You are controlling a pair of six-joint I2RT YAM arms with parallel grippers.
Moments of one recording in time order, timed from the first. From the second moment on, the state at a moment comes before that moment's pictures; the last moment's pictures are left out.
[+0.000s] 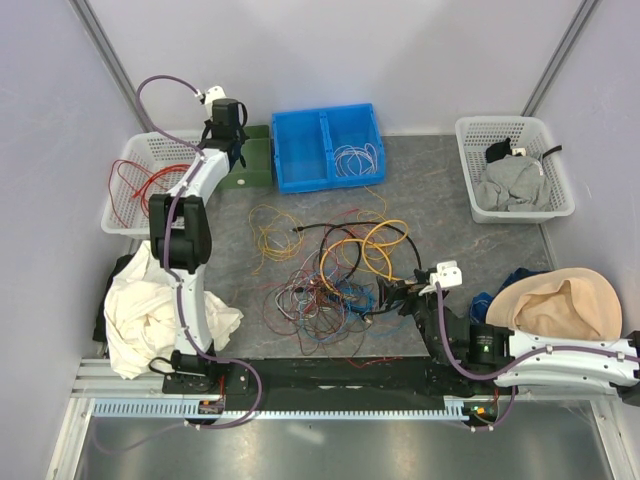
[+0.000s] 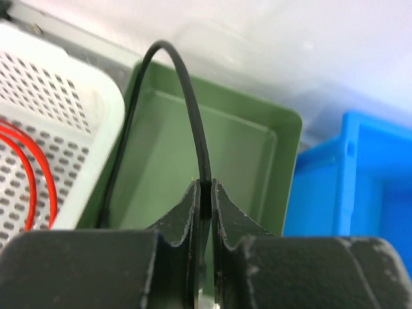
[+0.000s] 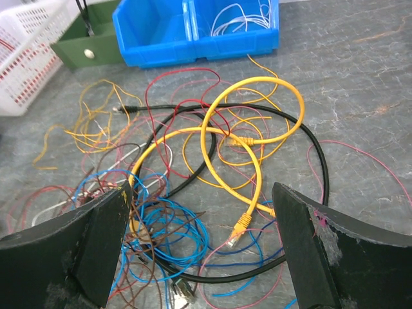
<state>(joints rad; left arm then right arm) -0.11 2.20 1.87 -0.13 -0.35 -0.38 1.38 0.57 0.32 0.07 1.11 0.42</state>
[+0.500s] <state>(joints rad) -0.11 2.28 1.97 -0.12 -0.42 -0.39 1.38 0.72 0.33 0.13 1.12 0.40</state>
